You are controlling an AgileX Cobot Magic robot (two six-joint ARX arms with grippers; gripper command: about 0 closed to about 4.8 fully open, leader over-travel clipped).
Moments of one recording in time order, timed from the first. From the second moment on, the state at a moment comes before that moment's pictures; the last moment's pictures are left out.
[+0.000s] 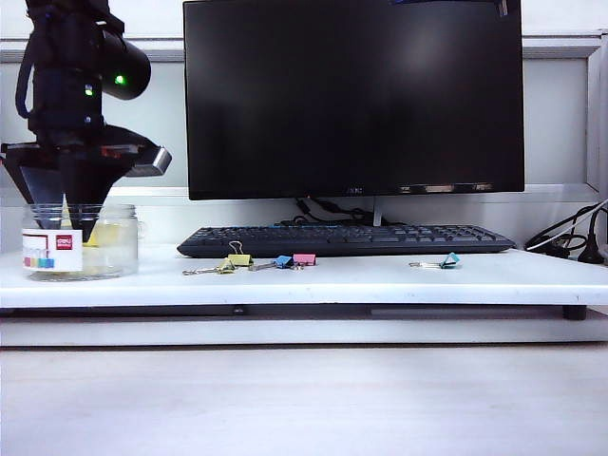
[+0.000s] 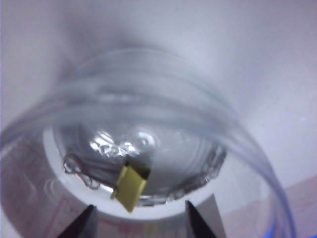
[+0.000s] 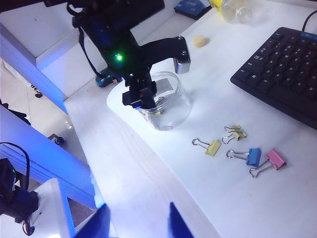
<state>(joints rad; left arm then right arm) -0.24 1.96 1.76 -1.33 -0.02 0.23 0.31 1.24 1.19 -0.49 -0.83 0.00</state>
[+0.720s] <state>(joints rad) -0.24 2.01 1.76 -1.34 -0.14 0.23 0.31 1.24 1.19 -0.49 -0.83 0.00</state>
